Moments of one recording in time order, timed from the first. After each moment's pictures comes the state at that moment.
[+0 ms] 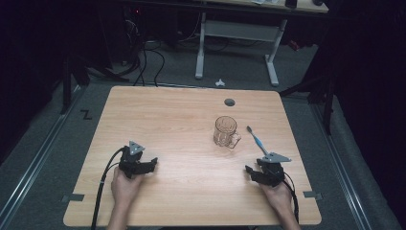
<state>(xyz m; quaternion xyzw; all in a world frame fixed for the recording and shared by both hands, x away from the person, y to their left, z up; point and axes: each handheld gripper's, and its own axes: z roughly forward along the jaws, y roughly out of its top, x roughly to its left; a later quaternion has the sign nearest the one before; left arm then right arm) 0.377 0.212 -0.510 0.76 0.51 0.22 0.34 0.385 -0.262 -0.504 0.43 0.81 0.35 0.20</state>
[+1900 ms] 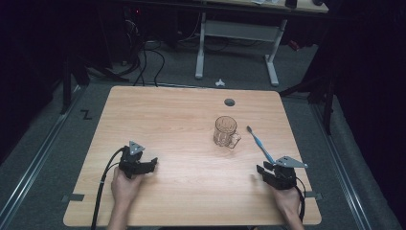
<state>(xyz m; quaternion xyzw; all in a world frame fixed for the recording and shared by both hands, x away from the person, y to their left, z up) 0.377 0.212 -0.510 0.76 0.51 0.22 0.34 0.363 -0.288 -0.486 0.45 0.78 0.38 0.20</state>
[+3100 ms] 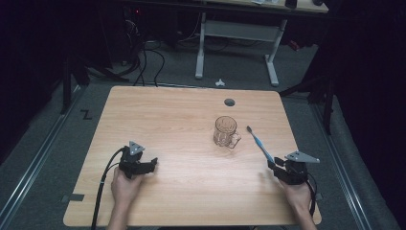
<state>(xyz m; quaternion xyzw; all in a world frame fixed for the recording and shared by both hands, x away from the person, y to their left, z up) 0.376 0.212 -0.510 0.76 0.51 0.22 0.34 0.375 -0.317 -0.471 0.47 0.77 0.37 0.22</state>
